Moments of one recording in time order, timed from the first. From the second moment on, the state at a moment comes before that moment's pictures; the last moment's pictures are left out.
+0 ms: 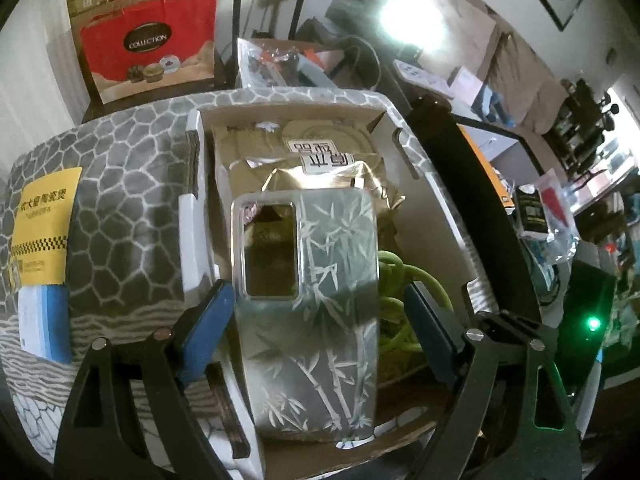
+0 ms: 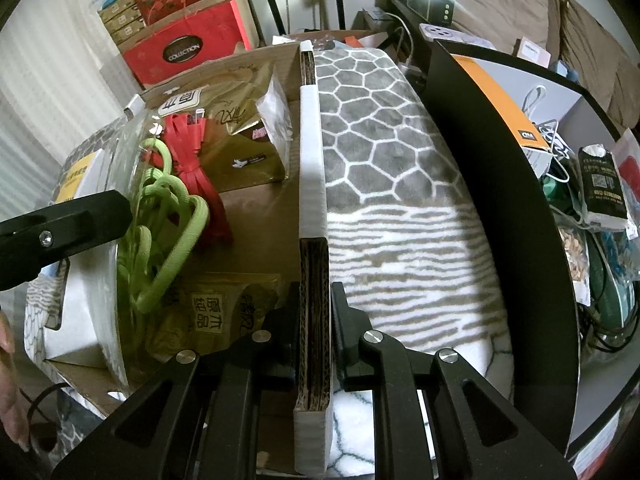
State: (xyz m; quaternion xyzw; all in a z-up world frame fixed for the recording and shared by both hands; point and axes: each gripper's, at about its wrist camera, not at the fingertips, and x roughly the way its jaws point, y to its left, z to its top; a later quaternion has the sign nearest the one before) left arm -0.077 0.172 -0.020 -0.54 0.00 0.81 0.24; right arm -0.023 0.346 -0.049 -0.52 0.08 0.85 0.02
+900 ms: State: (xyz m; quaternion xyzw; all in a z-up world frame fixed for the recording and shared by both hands) left arm -0.158 -0.058 -0.029 -0.53 -0.03 0.84 0.08; right arm -0.023 0.346 -0.050 -0.52 0.08 0.85 0.02
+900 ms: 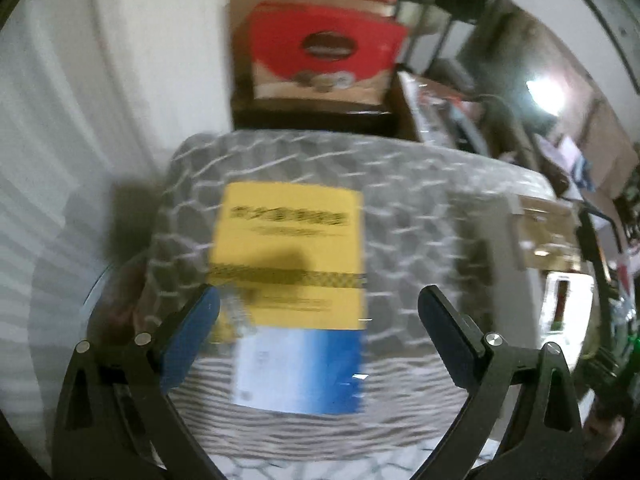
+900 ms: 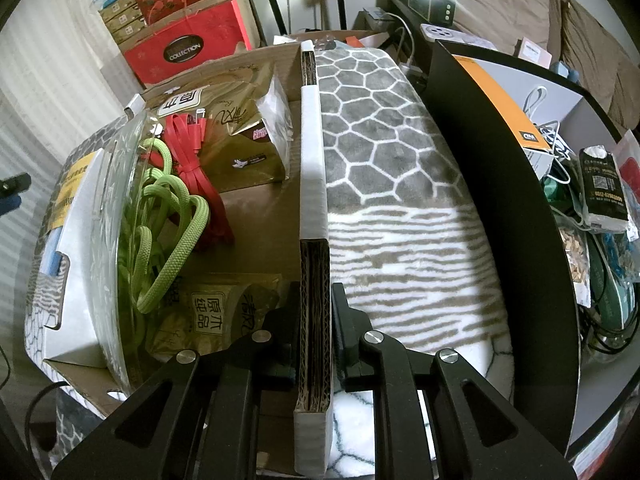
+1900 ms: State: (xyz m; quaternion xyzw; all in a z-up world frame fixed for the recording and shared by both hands) left arm -0.194 -0.067 -0.085 -0.58 -0.01 0.81 0.06; right arm -0.023 0.345 -0.051 -0.53 0.07 0.85 0.02
